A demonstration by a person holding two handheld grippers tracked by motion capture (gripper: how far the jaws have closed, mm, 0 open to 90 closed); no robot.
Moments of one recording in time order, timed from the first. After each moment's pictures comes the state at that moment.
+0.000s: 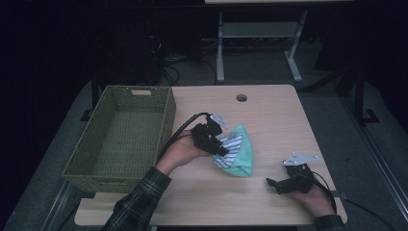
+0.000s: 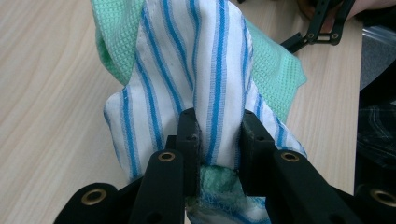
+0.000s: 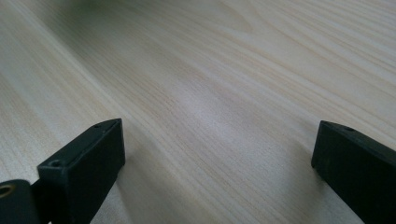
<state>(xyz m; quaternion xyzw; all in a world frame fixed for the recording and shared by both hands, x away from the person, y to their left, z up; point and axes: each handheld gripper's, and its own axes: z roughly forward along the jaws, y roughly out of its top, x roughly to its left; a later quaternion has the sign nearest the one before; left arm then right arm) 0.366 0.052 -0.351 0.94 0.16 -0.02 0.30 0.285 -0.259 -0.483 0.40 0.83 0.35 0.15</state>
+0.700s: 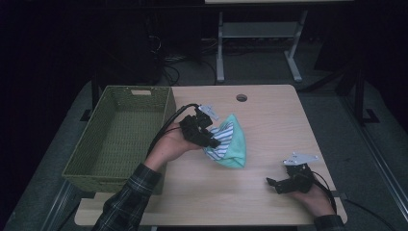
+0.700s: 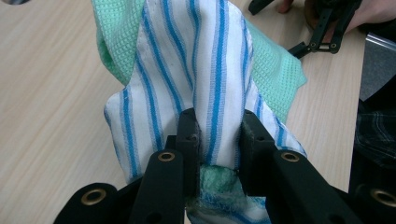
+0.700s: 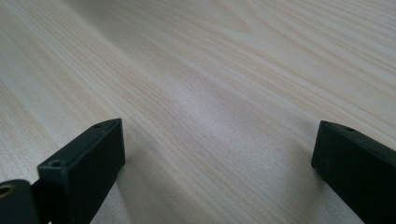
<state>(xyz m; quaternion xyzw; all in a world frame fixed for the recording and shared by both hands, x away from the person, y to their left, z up) 0.367 0.078 -0.319 0.93 0.18 0.01 0.31 0.285 -0.259 -0.483 0.41 0.83 0.35 0.15</state>
